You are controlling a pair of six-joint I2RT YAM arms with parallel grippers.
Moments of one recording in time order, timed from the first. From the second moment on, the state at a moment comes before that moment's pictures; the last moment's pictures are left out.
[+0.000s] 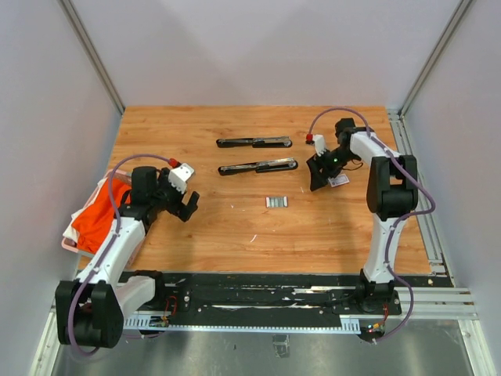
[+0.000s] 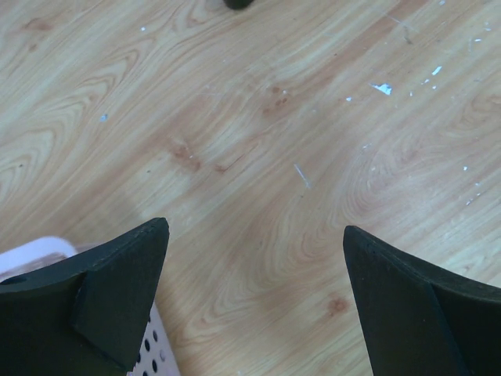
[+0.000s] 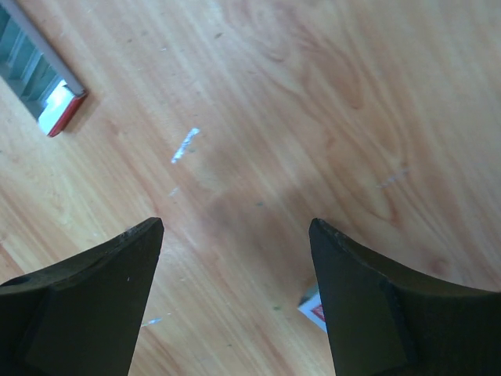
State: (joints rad) left arm -0.05 0.99 0.59 -0.29 0.40 0.47; right arm 0.07 2.13 1.62 -0.91 -0.60 -0.70
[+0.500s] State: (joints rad) left arm -0.36 1.21 0.69 -0.08 0.33 0.37; right arm -0.04 1.88 1.51 -0.85 -0.59 -0.58
